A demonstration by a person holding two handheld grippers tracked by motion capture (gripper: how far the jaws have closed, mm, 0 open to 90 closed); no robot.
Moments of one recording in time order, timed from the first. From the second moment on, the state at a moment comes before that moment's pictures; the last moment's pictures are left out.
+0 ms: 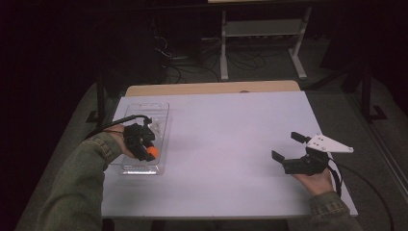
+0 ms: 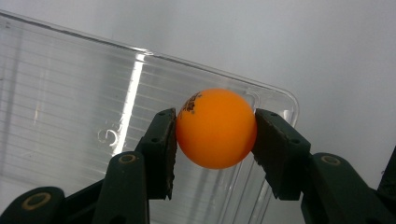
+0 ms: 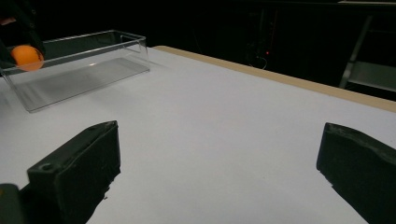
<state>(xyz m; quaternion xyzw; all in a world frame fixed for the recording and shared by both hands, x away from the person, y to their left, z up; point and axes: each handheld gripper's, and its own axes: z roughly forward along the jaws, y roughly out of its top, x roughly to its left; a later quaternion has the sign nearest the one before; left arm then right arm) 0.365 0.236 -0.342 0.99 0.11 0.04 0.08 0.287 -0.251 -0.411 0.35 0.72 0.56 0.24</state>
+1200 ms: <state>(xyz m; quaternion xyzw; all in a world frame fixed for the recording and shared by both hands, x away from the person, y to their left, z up) 0.378 0.231 -0.375 0.99 0.12 0.02 0.06 0.287 -0.252 -0.411 0.35 0.72 0.56 0.23</state>
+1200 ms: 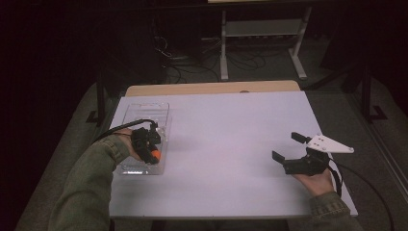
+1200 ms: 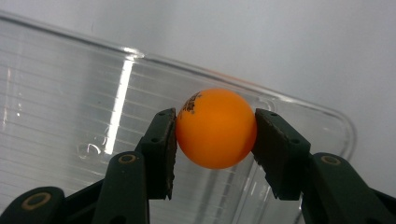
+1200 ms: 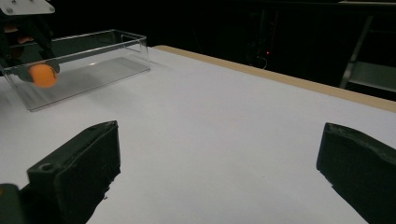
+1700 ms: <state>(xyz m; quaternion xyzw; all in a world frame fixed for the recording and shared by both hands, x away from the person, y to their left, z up) 0.377 0.235 -0.376 0.99 0.13 0.04 0.06 0.287 -0.252 -0.412 0.35 0.72 0.56 0.23</state>
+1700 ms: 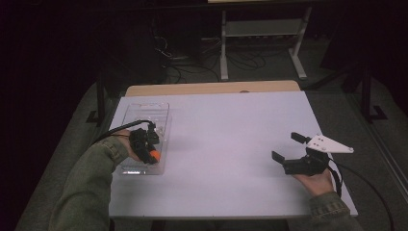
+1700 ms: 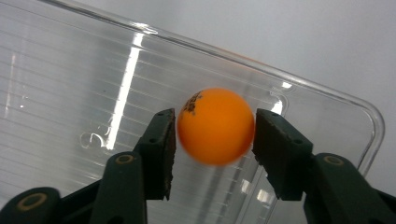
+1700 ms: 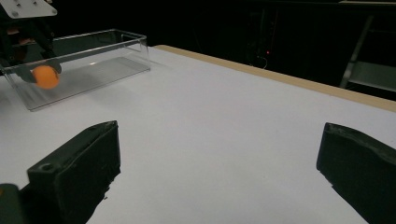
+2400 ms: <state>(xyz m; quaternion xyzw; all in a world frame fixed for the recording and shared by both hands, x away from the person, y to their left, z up) 0.369 0.244 -0.351 0.98 0.14 0.06 0.10 0.285 -0.250 -0.411 0.35 0.72 0.56 0.23</state>
